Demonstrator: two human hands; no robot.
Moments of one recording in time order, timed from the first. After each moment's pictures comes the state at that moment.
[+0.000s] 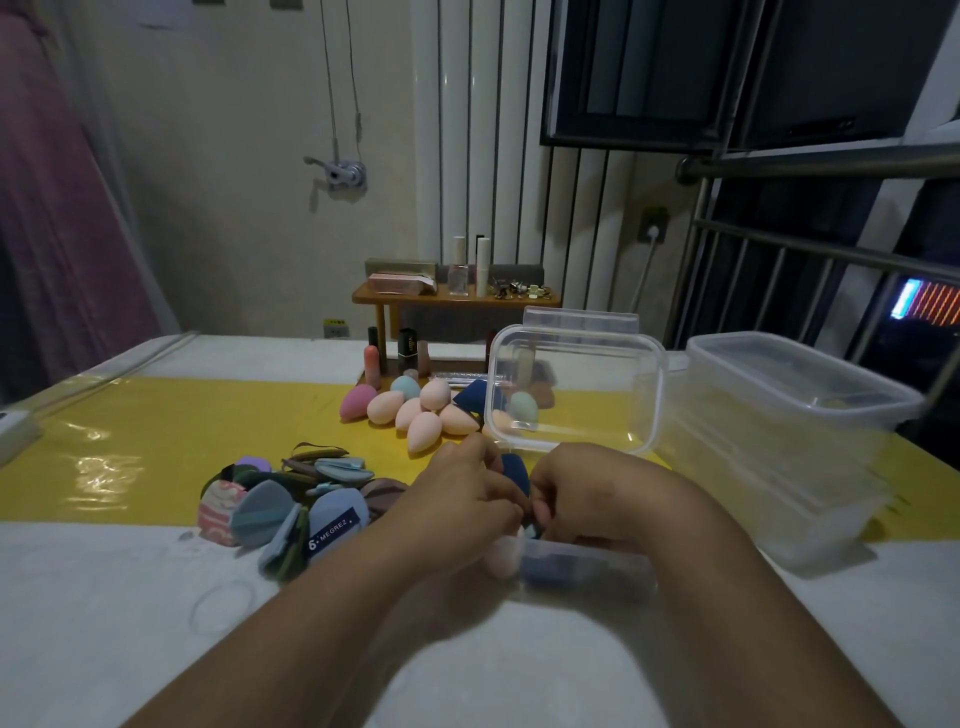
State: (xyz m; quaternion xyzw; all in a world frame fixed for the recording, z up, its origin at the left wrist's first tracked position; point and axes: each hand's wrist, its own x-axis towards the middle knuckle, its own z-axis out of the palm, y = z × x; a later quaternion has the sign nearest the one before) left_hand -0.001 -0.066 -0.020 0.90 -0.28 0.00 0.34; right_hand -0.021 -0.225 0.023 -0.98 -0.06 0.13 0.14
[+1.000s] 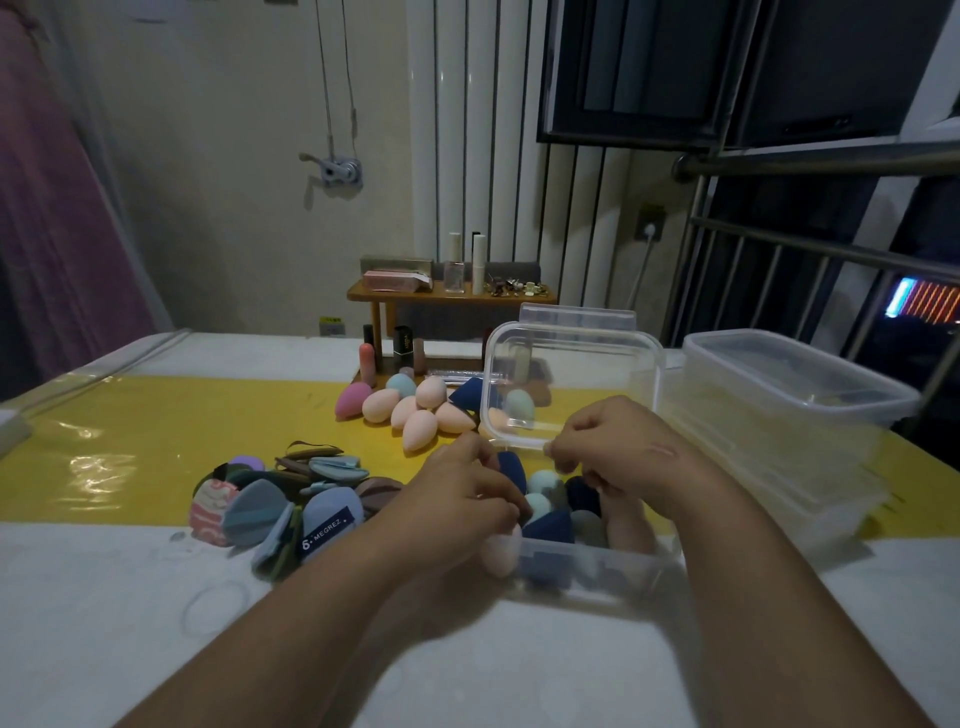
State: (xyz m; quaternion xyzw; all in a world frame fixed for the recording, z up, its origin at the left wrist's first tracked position) left_hand 0.000 -0.064 -0.023 0.87 -0.28 -0.03 0.40; right_hand -0.015 -0.252 0.028 -0.91 0.02 -0.02 0.42
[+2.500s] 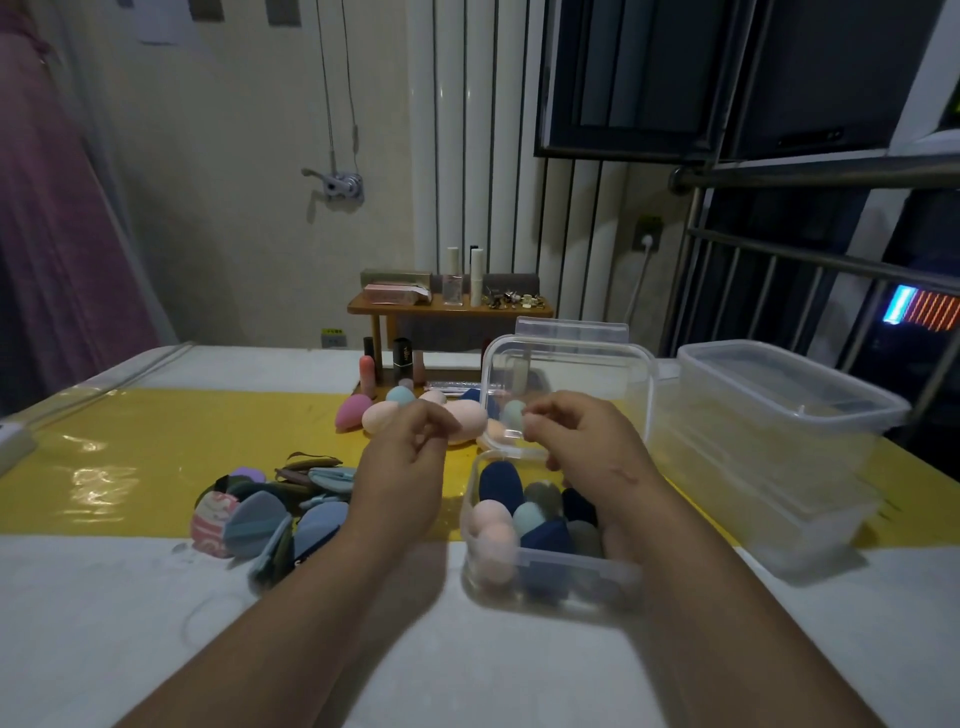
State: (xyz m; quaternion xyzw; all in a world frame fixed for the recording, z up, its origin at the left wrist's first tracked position) left_hand 0.008 -0.053 -0.019 0.81 -0.12 0.21 0.54; right_hand -0.004 -0.236 0.011 -0.86 -0.03 -0.15 0.49
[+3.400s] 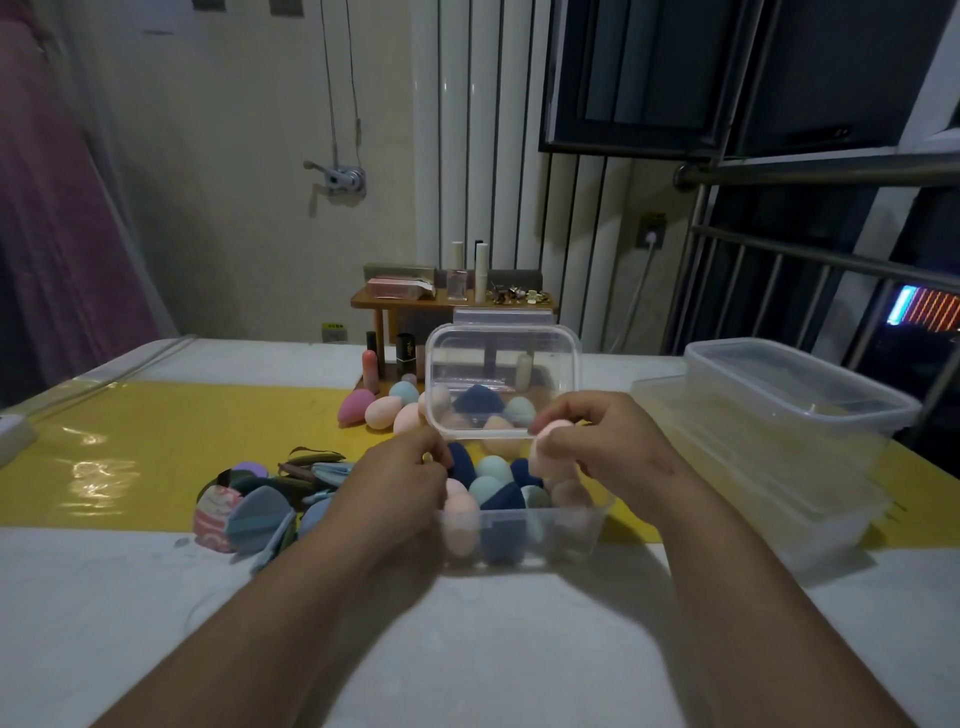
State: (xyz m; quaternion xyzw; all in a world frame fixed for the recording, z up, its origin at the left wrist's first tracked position) left_hand 0.011 -0.037 -0.011 0.91 -0.07 0.02 0.40; right_hand -0.016 -0.242 0.025 -0.84 -0.03 -0.09 0.54
